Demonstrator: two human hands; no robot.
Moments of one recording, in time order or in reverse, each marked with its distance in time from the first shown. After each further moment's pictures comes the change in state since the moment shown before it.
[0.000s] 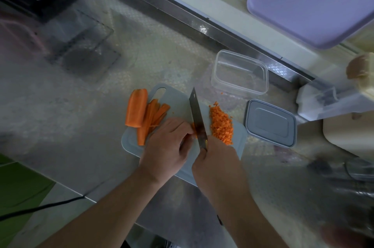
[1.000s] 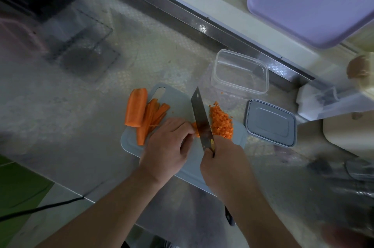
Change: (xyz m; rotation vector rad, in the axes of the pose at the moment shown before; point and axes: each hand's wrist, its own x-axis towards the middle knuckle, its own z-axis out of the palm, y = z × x) left_hand 0.001 0.000 0.002 -0.002 -0.010 0.014; right_hand 0.006 0.011 -0.009 0.012 0.013 -0.016
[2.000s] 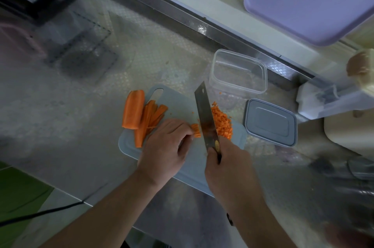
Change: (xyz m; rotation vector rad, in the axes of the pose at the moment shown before) left_hand 0.001 0.002 -0.001 -0.002 0.032 0.018; right_hand -0.006 0.015 0.002 0.073 0.118 -0.068
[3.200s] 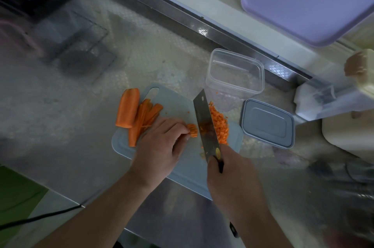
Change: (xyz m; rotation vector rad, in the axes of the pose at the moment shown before) left_hand -0.003 -0.002 0.005 0.047 -0.012 -0.029; right_hand -0.008 0.017 -0.011 -0.044 -0.057 -0.017
